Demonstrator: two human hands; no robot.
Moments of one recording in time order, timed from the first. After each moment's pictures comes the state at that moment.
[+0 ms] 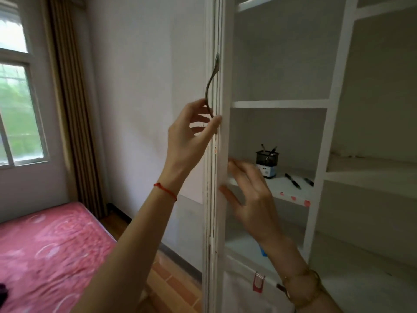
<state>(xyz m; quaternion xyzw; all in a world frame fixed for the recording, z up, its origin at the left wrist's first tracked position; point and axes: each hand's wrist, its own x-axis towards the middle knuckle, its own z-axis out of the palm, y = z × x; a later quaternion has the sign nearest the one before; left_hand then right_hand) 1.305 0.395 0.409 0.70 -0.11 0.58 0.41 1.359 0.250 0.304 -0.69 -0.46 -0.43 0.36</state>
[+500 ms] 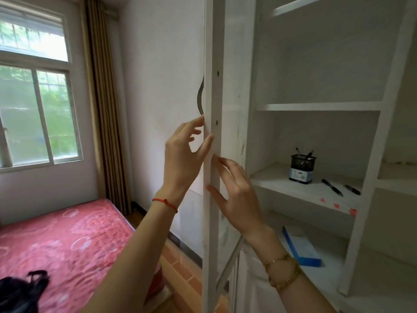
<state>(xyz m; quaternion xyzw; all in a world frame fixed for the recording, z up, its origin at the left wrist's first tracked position) 1.258 0.489 0.382 0.73 -0.04 0.63 0.24 1.333 0.371 0.303 -0.70 -0.48 -0.41 0.34</state>
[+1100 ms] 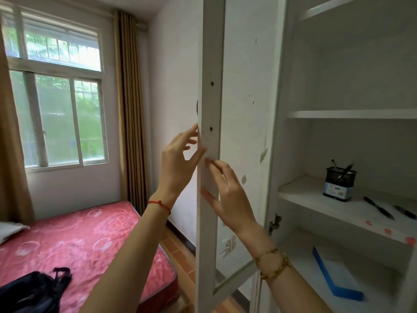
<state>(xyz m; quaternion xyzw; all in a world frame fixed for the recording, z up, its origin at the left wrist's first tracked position) 1.263 0.583 0.369 0.75 -0.01 0.64 0.17 1.345 0.460 0.307 -0.68 -0.54 -0.37 0.34</state>
